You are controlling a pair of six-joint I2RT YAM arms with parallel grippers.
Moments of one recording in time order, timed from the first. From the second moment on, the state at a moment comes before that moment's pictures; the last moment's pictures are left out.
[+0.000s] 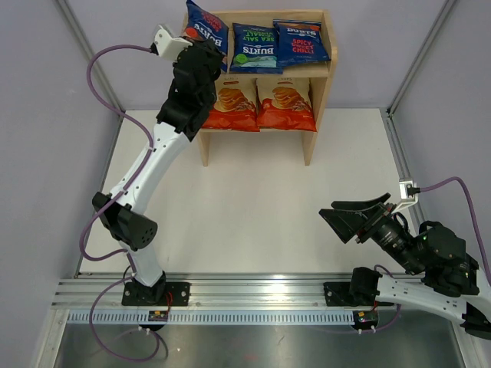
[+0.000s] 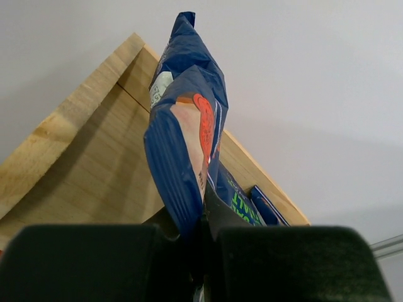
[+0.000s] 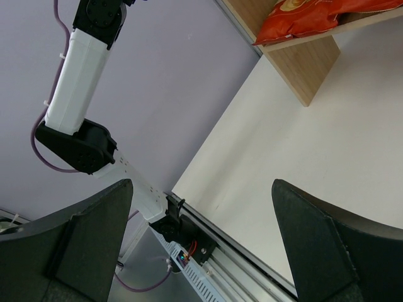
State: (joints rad) left arm -0.54 1.79 2.07 -0.10 -0.69 -0.80; right arm 1.22 0.29 0.89 -0.48 0.48 0.71
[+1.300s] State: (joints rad) left arm -0.47 1.88 2.36 -0.66 -0.54 -0.86; right arm 1.22 0.30 0.89 -0.48 0.45 0.74
